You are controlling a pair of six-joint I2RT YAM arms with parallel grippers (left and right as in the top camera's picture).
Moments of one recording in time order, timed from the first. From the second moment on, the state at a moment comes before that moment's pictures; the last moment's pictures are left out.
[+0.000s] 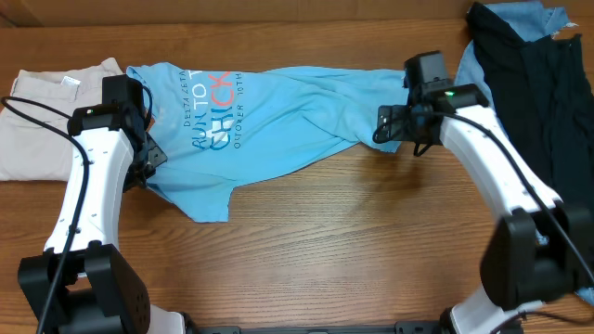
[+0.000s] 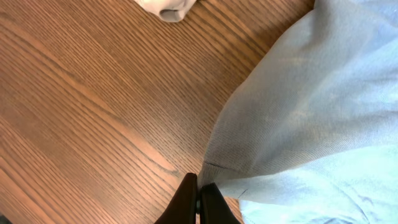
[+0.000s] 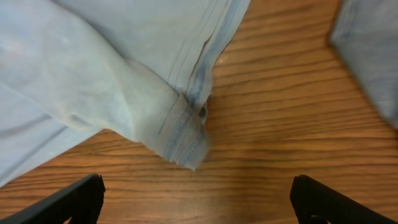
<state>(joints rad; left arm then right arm) 0.14 1.66 1.34 -1.13 -0.29 -0.57 0.19 1.82 1.41 -0.87 0.08 0.26</state>
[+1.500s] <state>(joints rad) 0.14 1.66 1.34 -1.12 -0.29 -0.54 0.09 1.71 1.43 -0.89 -0.02 0.23</state>
